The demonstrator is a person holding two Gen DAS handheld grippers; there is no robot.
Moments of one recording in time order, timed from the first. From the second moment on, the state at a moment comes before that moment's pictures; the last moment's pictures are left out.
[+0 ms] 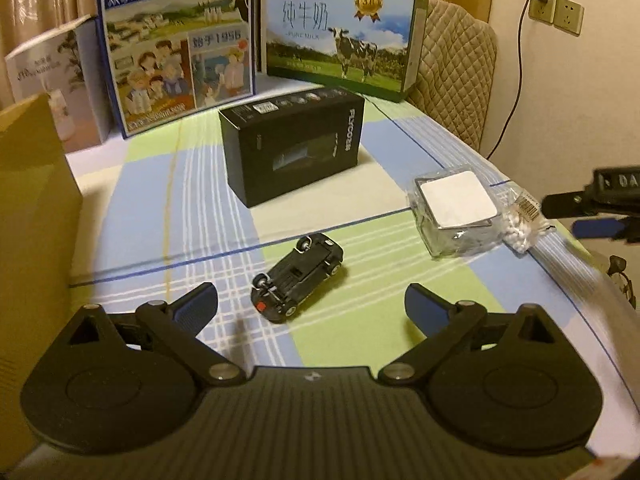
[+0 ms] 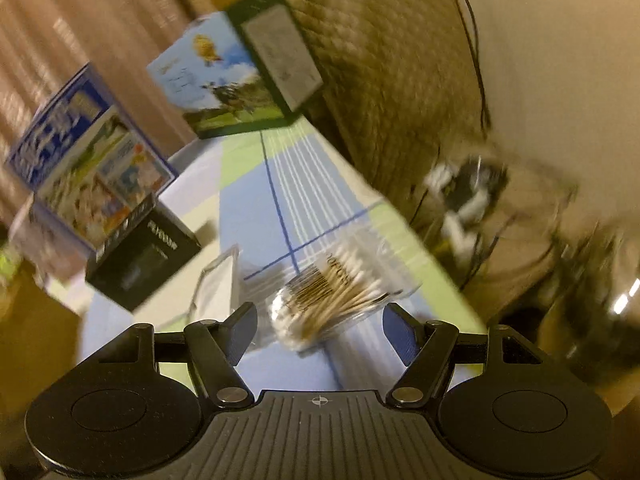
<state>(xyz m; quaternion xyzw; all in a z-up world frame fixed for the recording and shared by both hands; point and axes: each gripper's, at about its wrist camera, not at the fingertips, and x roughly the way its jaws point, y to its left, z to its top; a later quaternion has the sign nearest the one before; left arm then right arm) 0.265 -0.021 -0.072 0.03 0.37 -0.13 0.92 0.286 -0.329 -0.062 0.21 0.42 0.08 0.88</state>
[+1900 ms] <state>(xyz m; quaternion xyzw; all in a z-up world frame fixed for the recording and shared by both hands) 0.151 -0.011 -0.077 0.04 0.41 -0.17 0.90 0.161 -0.242 -0.061 -0.04 0.47 0.22 0.85</state>
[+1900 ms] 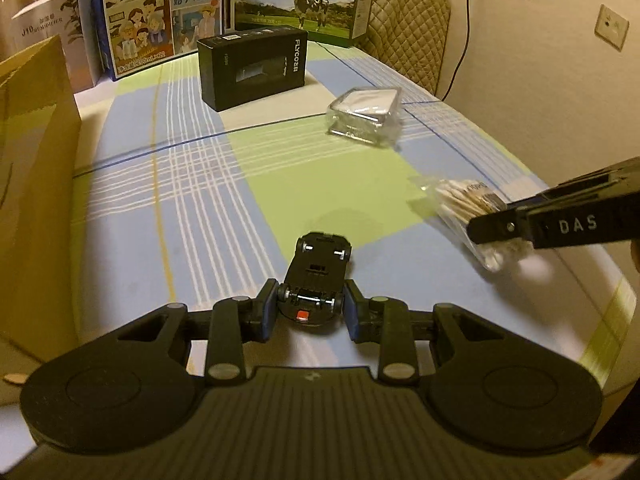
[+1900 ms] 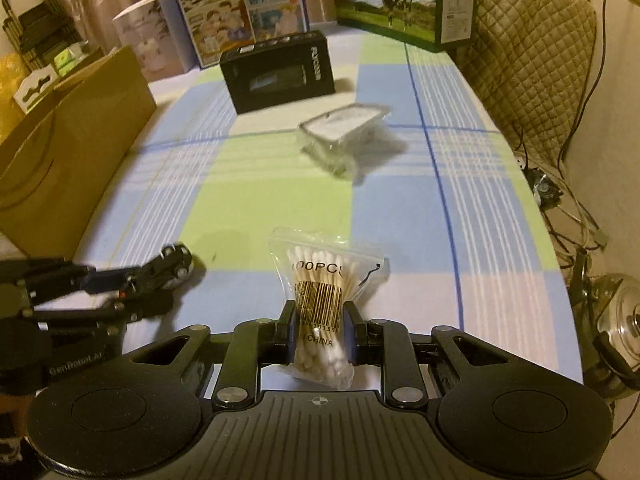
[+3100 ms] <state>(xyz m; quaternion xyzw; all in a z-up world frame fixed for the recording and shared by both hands) 0.160 -0.011 -0.072 0.03 0.41 -0.19 0.89 0.169 -0.237 -0.070 -0.03 0.47 0.20 0.86</state>
